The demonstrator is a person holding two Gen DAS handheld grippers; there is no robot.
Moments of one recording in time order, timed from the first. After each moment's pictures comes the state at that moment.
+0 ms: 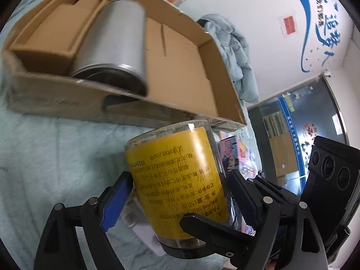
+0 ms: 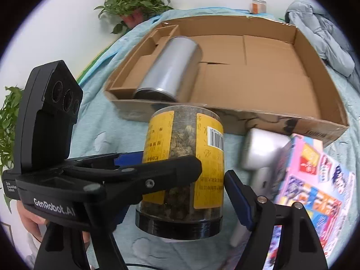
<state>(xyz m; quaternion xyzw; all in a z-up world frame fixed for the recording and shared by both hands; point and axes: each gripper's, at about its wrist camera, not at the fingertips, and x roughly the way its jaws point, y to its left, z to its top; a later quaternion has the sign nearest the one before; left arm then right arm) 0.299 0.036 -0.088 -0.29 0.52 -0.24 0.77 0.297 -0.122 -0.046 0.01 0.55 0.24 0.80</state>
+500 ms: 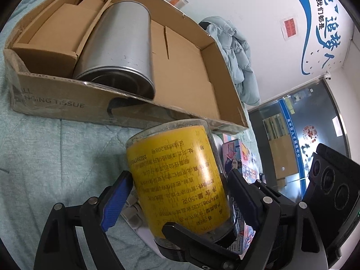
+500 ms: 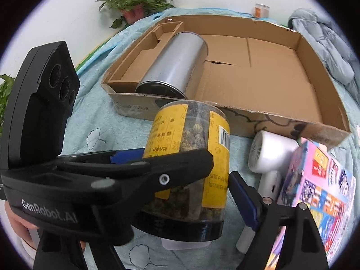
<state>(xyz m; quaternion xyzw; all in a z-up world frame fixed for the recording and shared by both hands) 0.297 0.044 -0.088 -0.29 0.51 -0.25 0.77 0.295 -0.102 -0.055 -0.03 0.53 0.22 0.82</state>
